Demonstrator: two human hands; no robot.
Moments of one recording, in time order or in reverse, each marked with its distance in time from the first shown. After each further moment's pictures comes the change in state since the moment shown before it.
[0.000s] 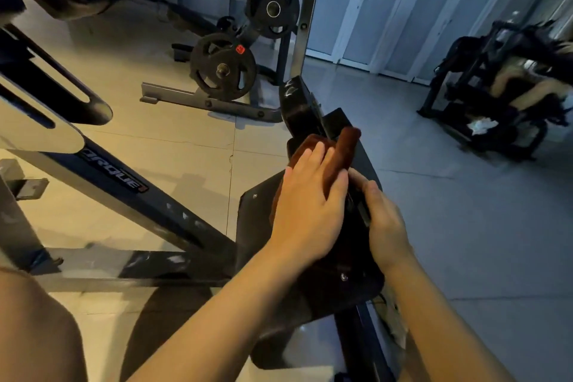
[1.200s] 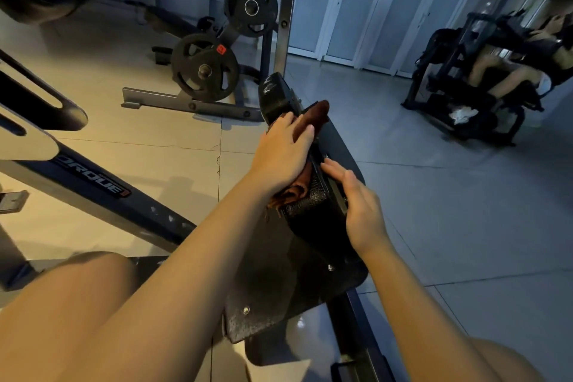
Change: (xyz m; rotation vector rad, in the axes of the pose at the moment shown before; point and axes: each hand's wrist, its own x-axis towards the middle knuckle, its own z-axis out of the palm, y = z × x) left_hand 0.078 -0.025 0.000 0.083 -0.106 -0.056; right_hand 0.000 0.009 -0.001 -0.098 0.083 0.022
